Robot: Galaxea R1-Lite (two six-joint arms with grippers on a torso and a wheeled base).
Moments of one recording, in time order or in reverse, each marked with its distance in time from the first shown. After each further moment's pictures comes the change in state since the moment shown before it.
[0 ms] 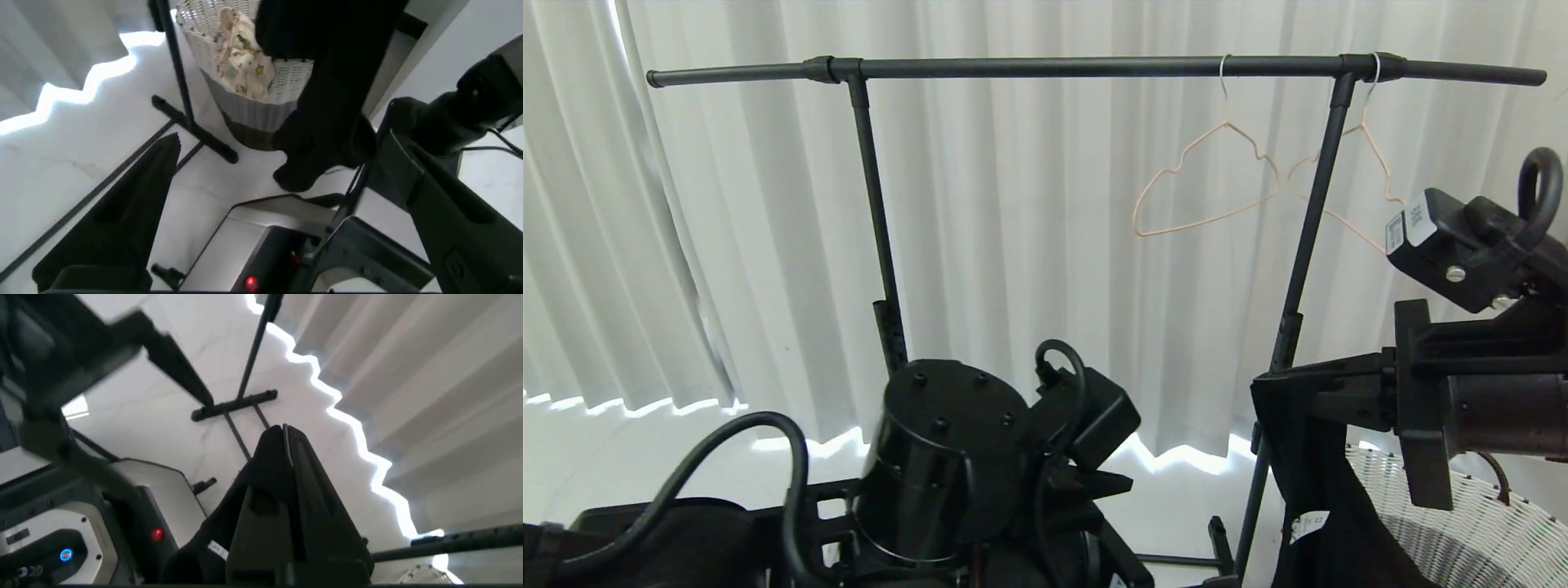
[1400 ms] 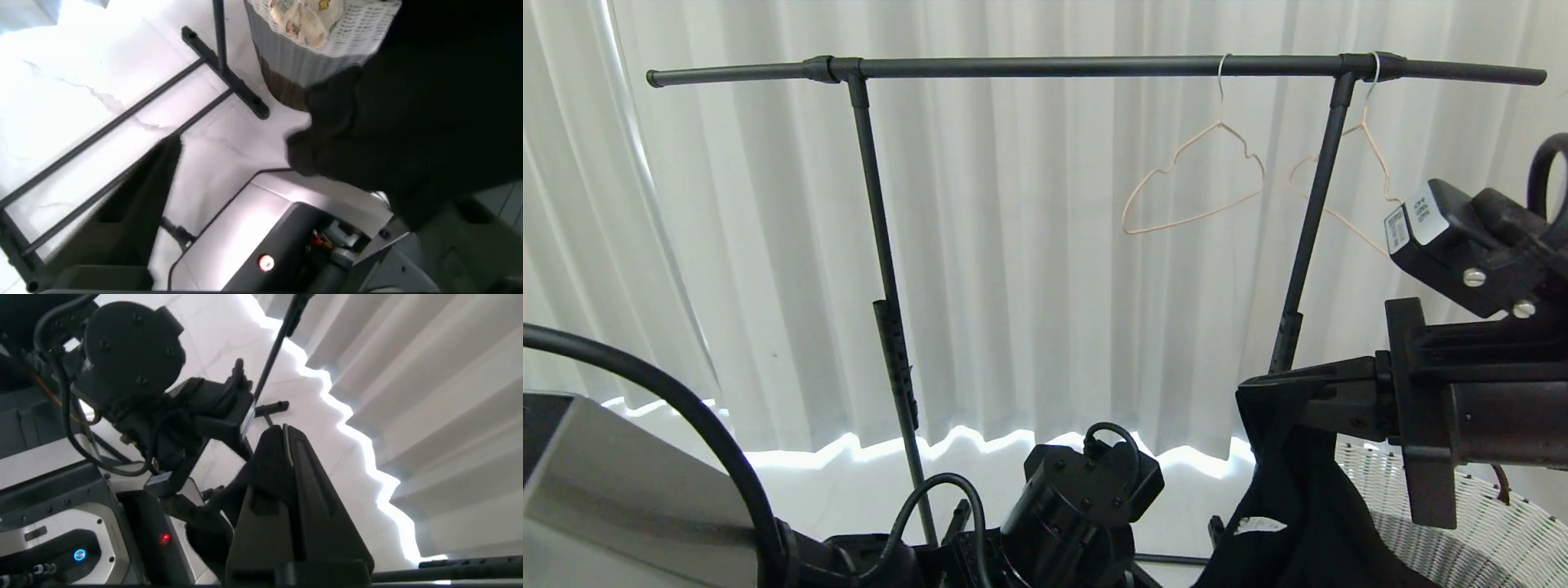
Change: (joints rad) left arm -0.014 0.273 0.026 -0.098 0.146 -0.071; right arm 0.064 0.001 -0.019 -0.003 -0.006 -0.001
